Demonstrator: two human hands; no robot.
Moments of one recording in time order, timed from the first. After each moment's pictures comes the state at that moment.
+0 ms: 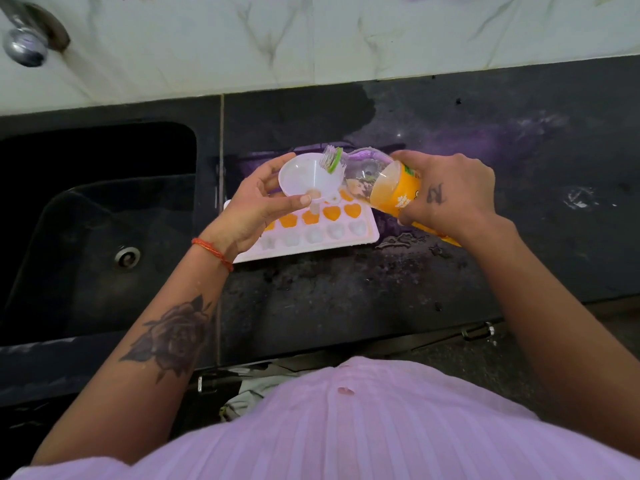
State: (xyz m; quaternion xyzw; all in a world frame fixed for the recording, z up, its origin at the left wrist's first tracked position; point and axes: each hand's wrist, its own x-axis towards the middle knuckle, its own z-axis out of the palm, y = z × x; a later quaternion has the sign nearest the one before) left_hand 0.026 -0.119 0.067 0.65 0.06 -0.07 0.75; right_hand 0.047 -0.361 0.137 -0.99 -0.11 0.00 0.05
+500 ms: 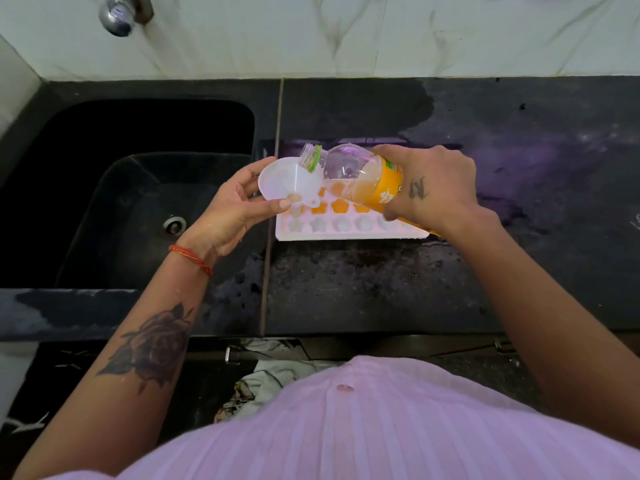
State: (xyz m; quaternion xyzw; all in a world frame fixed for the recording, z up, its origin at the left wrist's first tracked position) left_hand -0.038 -0.041 0.064 0.65 0.13 -0.01 0.75; right_hand 0.034 -0.280 0.133 -0.98 -0.21 0.01 0.04
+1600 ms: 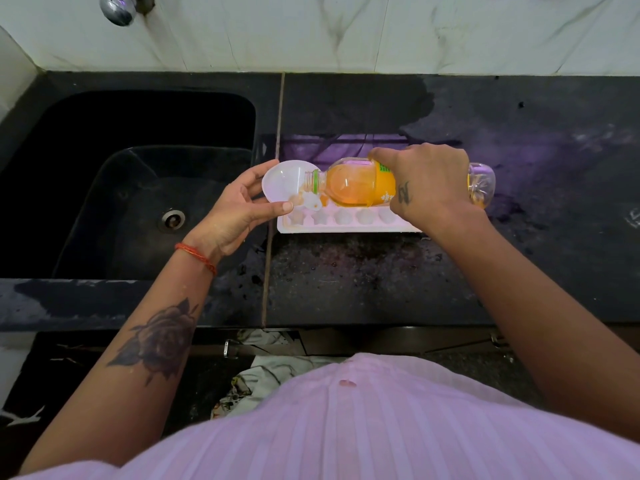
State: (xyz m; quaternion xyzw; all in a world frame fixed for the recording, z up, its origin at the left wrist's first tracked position) left_hand -0.046 -0.042 0.054 0.66 0.15 -0.01 0.74; right_hand 0.025 -0.273 0.127 -0.96 -0.26 -0.08 -0.06
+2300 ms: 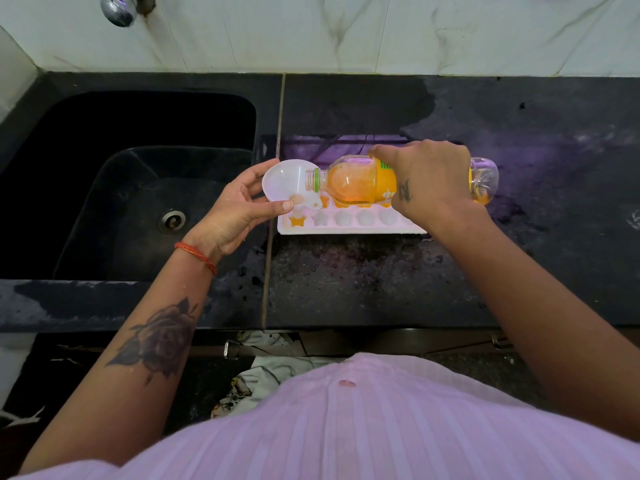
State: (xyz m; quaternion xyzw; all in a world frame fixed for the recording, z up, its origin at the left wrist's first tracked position) left_hand -0.044 -0.040 0.055 0.65 0.14 -0.02 0.74; right_hand 0.030 -0.271 0.128 -0.96 -0.26 -0.10 -0.06
